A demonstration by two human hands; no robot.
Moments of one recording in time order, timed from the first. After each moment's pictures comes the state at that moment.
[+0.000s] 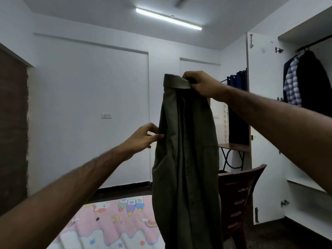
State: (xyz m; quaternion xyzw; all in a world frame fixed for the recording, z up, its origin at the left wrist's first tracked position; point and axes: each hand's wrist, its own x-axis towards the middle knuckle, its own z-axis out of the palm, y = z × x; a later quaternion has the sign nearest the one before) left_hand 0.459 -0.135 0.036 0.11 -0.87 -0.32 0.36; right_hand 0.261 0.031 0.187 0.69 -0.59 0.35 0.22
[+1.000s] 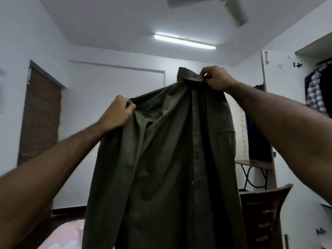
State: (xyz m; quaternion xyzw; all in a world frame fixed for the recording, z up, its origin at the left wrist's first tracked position) left_hand 0.592 -0.157 0.156 0.23 -0.81 0.02 0.54; right_hand 0.295 0.032 0.268 0.56 -0.65 0.36 0.36
